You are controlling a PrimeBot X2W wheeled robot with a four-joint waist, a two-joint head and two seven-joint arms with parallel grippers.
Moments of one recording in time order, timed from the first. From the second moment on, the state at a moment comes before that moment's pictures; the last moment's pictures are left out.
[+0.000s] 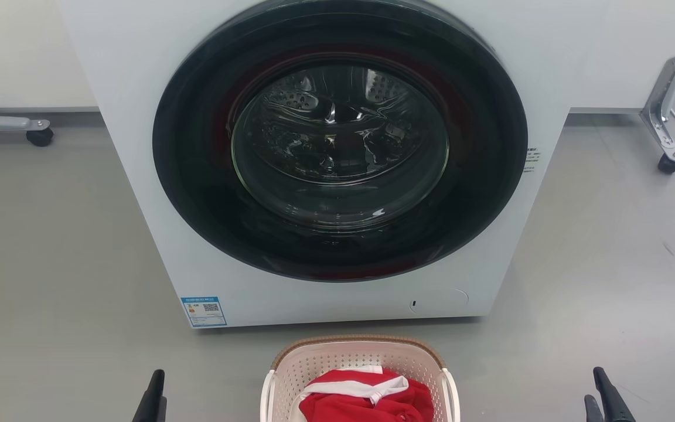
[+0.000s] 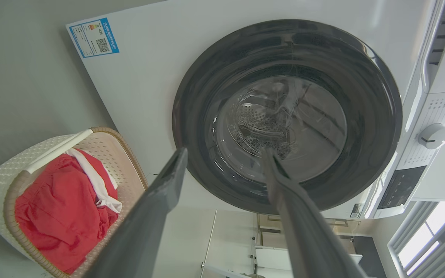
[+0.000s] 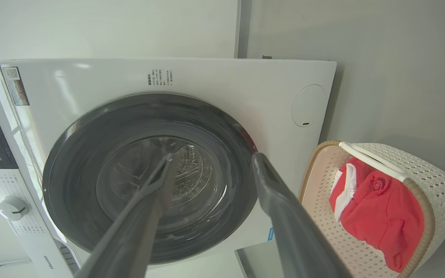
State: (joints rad) left arm -0.02 0.03 0.04 0.33 -1.54 -0.12 0.07; right arm -0.04 -0.02 -0.07 0.35 1.56 0.11 0.07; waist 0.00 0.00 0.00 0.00
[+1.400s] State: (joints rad) left arm -0.01 0.09 -0.18 0.20 -0.83 0.00 -0.08; right arm -0.05 -0.07 0.22 0.29 0.93 0.00 -0.08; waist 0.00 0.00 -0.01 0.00
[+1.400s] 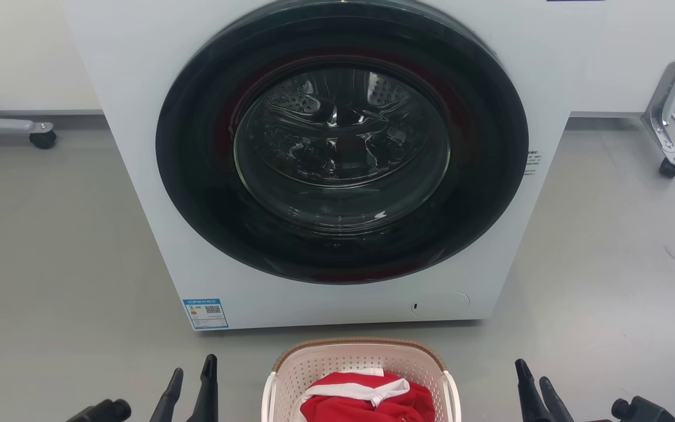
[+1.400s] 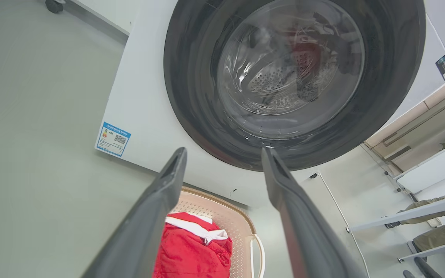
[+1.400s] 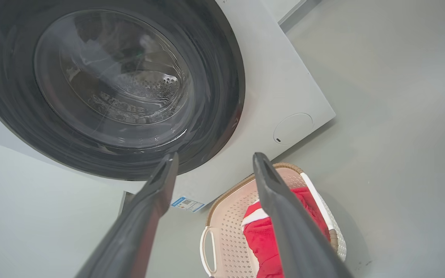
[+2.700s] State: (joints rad) left arm 0.04 0.11 -0.31 0.12 -0.29 0.10 -0.22; right arm -0.05 -0.09 0.41 0.24 0.42 -0.08 -0.22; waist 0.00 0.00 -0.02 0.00
